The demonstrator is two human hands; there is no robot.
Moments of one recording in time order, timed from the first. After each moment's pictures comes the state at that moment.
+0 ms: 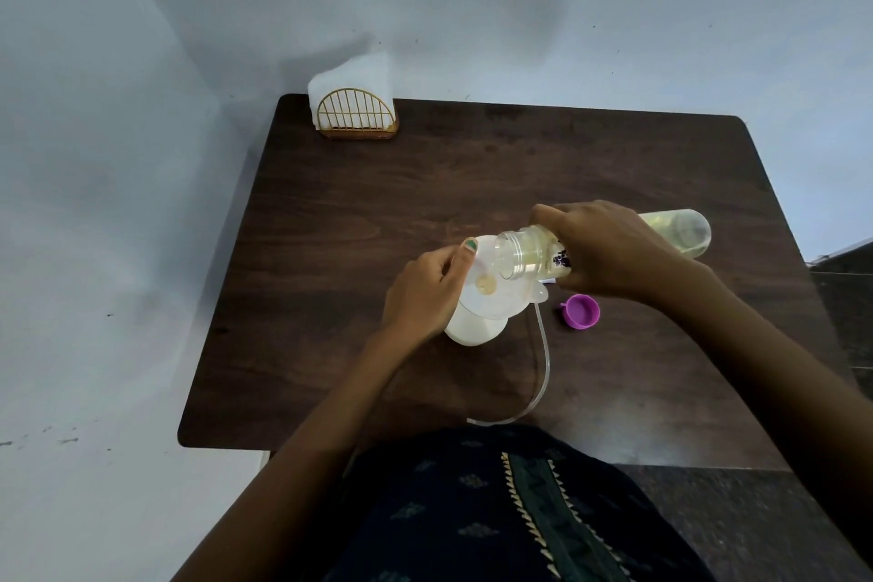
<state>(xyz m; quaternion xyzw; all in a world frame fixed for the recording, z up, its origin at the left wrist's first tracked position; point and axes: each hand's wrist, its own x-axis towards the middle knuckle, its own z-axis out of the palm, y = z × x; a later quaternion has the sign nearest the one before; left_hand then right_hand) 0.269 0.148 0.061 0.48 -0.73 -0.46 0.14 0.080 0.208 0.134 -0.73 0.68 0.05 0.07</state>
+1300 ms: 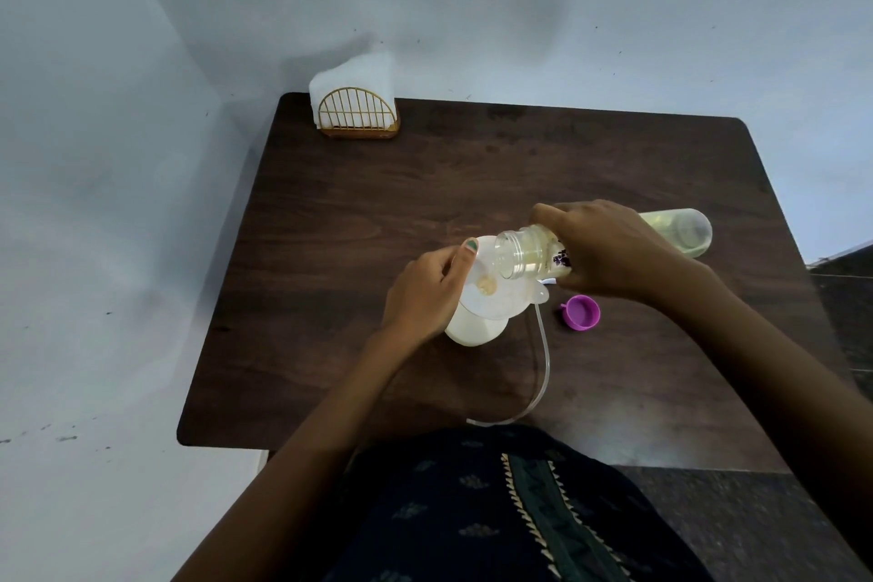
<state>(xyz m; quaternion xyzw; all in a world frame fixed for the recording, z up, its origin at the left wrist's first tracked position) 0.269 0.149 0.062 0.47 -0.73 -0.47 0.15 0.078 0.205 0.132 -0.74 0.67 0.05 0.06</state>
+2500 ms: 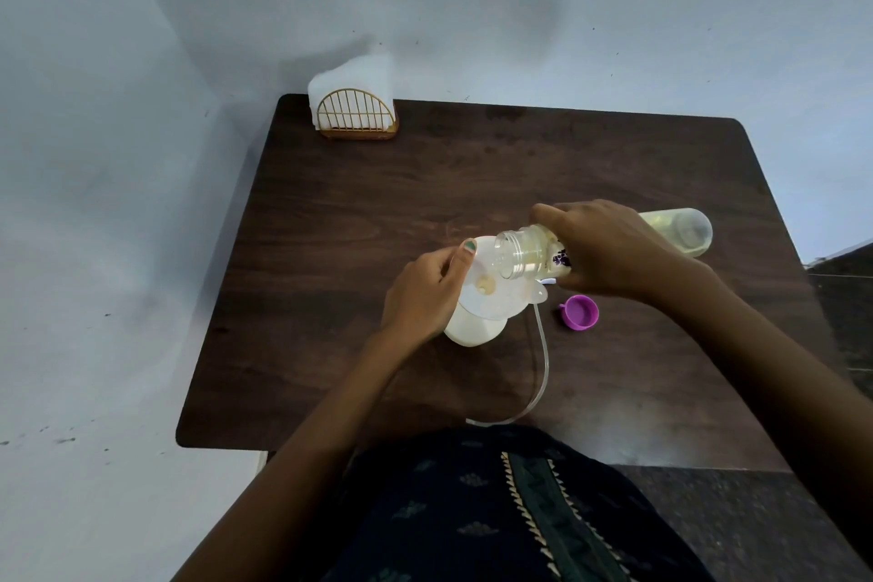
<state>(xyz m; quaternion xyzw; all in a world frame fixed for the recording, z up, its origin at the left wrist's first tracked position) 0.270 0.148 0.058 0.47 -0.73 -0.47 0.15 0.076 0.206 0.131 -0.74 0.67 0.05 0.06</state>
